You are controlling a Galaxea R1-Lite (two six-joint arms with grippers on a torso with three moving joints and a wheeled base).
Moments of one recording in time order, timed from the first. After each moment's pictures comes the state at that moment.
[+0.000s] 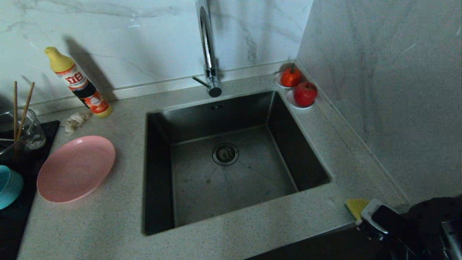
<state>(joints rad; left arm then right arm) -0.02 0.00 -0.08 0.20 -0.03 0.07 0.58 1.37 -0.36 -0.30 -0.51 -0.33</state>
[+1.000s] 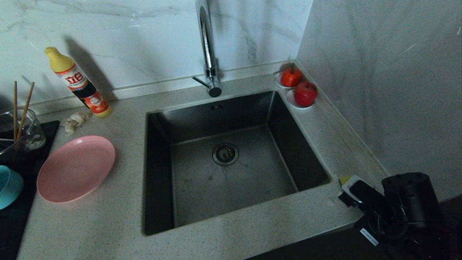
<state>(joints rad) -0.02 0.00 -0.08 0.20 -0.03 0.07 0.44 1.58 -0.44 -0.53 -0.51 -0.45</state>
